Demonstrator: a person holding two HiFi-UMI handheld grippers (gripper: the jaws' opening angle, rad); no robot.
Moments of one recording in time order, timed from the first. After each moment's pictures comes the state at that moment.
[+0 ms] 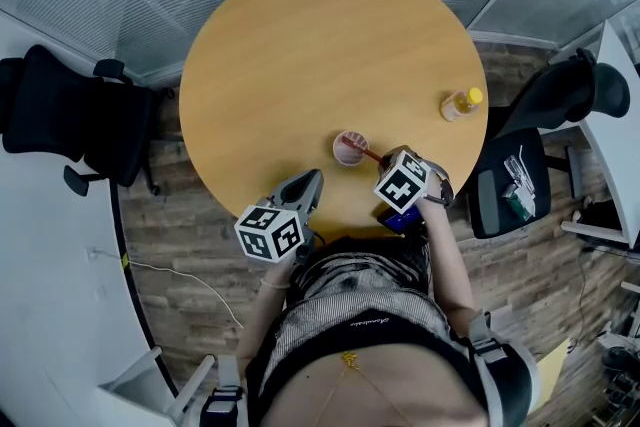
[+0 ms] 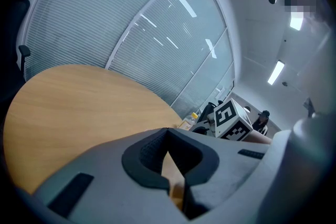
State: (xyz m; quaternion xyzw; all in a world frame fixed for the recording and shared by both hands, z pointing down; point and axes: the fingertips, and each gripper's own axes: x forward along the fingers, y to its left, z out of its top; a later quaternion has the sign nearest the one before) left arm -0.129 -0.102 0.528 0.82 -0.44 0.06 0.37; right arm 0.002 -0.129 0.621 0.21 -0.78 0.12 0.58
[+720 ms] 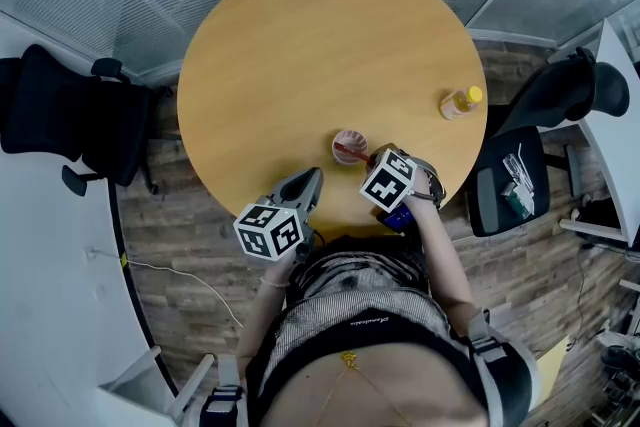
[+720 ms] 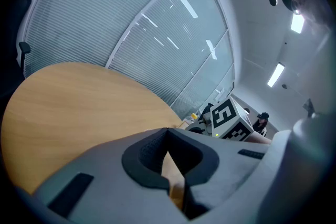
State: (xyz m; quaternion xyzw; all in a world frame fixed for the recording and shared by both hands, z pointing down) left arm -0.129 -0.104 0.531 0.82 -0.43 0.05 0.38; right arm -0.026 -0.126 0.623 0.19 -0.78 0.11 0.58
